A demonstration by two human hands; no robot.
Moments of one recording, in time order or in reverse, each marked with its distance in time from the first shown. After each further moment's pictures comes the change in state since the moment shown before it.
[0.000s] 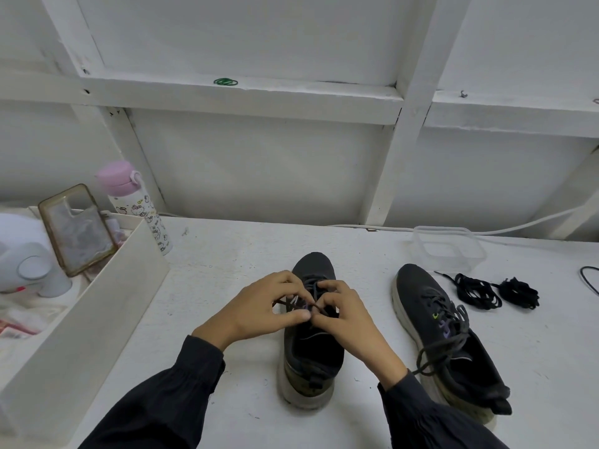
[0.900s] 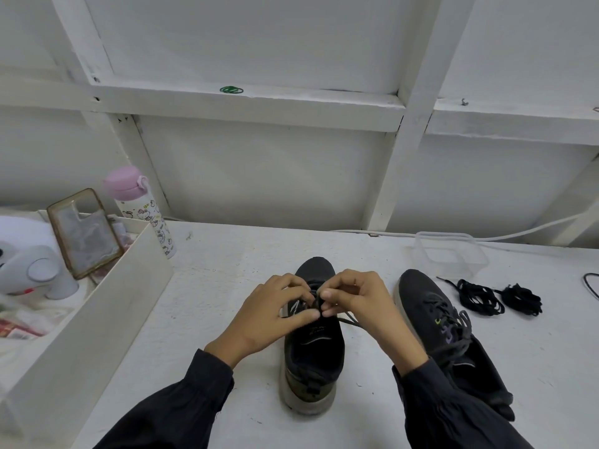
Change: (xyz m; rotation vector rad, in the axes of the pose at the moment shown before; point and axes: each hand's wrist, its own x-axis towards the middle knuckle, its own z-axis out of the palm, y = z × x) left_hand -0.001 -0.001 0.017 0.056 0.184 0.024; right_hand 0.005 -0.032 -0.036 0.465 0.002 -0.038
